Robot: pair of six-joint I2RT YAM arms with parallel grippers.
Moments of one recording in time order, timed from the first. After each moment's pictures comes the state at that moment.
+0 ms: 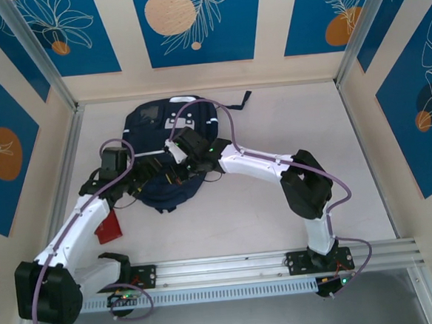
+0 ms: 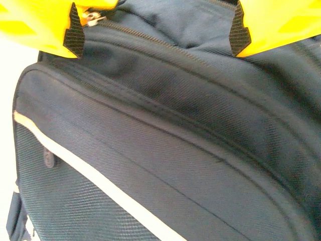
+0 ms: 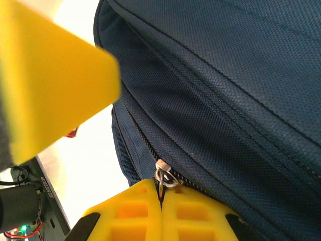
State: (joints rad) left arm -0.21 1.09 0.75 -0.49 0.23 -0.89; right arm 0.91 1.95 1.54 -0.47 -0.34 0.40
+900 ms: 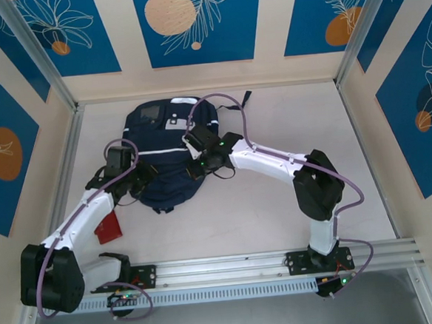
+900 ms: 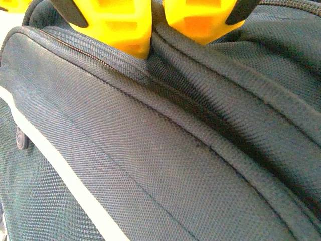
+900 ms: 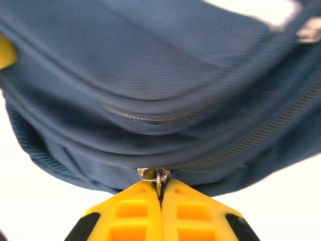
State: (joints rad) left arm -0.21 1.16 0.73 -0.44 0.21 -0.92; right arm 0.84 1.86 1.51 -0.69 -0.11 0.37
